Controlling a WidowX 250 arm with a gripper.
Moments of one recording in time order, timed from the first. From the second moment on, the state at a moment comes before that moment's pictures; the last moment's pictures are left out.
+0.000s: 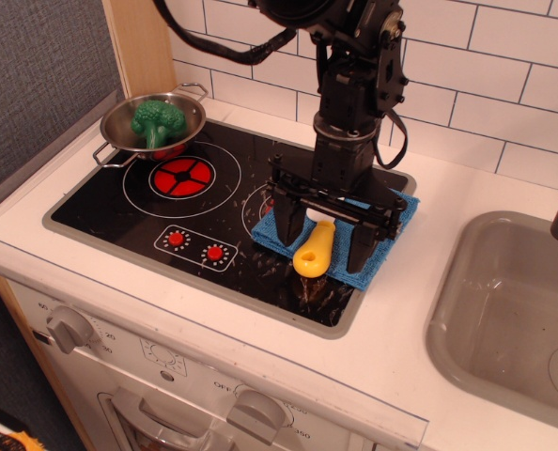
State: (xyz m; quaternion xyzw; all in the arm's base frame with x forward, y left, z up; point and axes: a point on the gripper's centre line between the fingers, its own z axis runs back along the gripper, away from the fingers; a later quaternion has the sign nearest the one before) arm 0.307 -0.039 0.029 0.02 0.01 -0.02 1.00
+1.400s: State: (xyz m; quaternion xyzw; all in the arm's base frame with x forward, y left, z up) arm 0.304 -0.028 0.022 0.01 0.02 0.00 1.00
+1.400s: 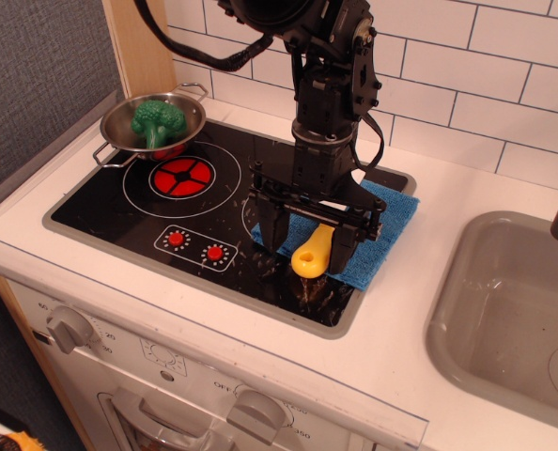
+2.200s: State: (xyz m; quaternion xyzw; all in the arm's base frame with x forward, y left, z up) arm 0.305 -0.025 0.018 0.01 0.03 0.01 1.00
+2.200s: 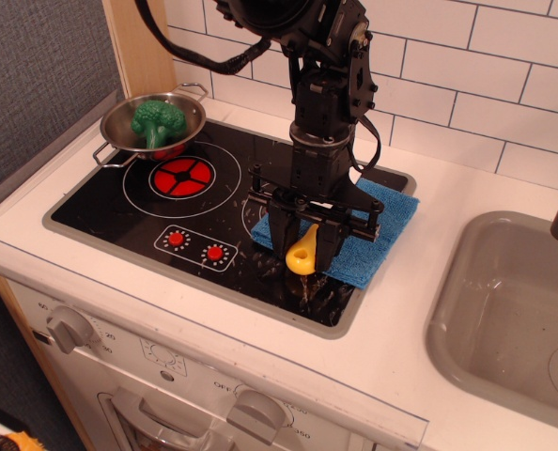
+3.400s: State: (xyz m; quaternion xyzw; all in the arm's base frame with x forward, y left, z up) arm 0.327 0.073 0.049 0.03 0.01 0.01 1.00
